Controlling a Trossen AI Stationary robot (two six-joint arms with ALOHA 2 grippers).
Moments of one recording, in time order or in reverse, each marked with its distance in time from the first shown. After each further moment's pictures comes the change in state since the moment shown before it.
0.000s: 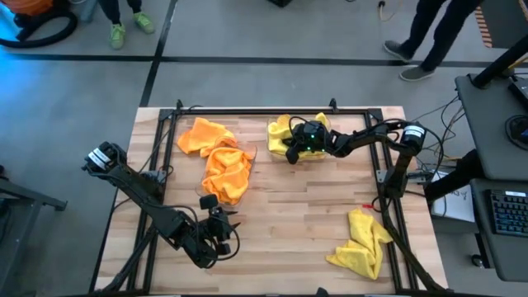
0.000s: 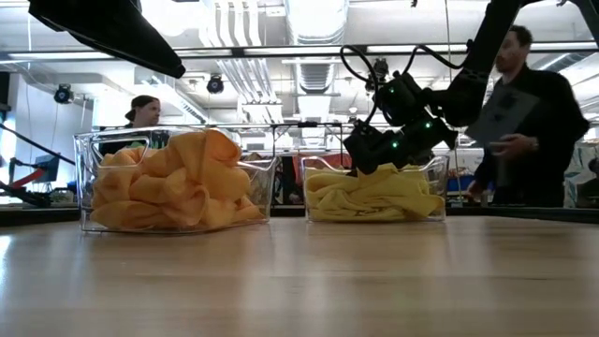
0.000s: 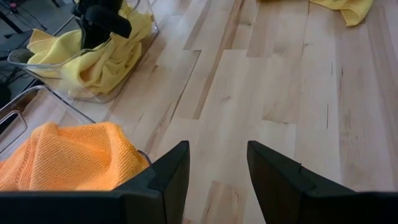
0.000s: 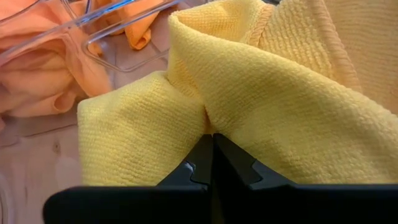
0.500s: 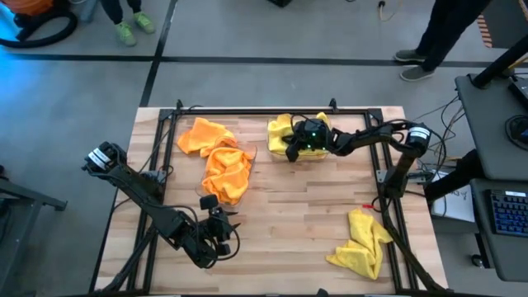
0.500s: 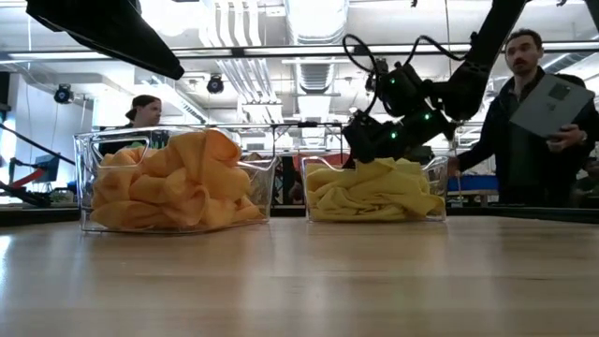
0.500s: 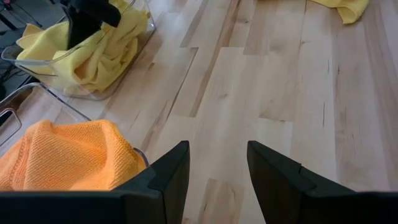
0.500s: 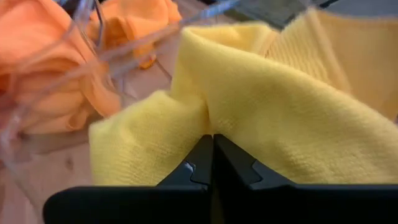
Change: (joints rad) left arm 0.000 0.000 0.000 0.000 0.016 -0.003; right arm 0.002 -0.045 0.013 -0.014 0.001 0.007
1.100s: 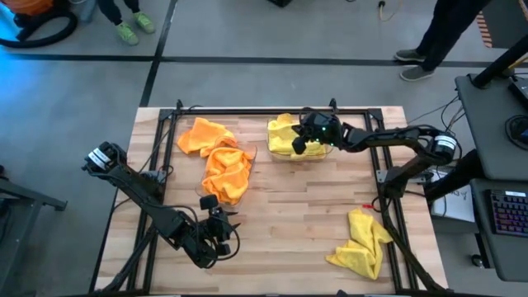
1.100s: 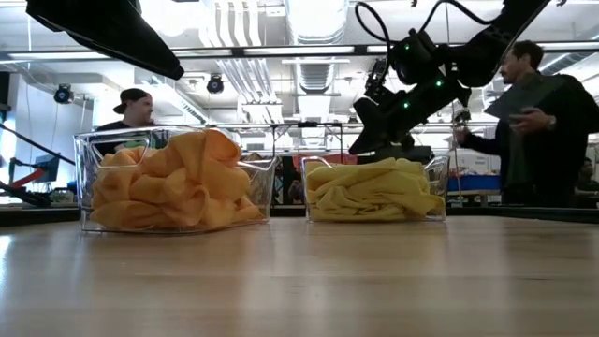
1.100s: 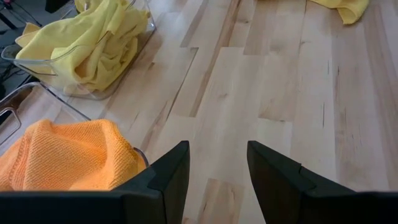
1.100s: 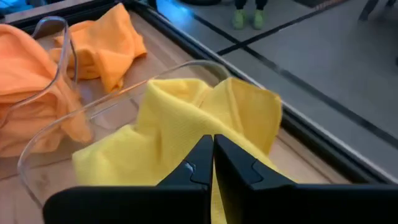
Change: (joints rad) left arm 0.000 0.000 0.000 0.000 0.000 -0.004; right arm 0.000 -0.245 0.002 -0.225 0.160 -0.071
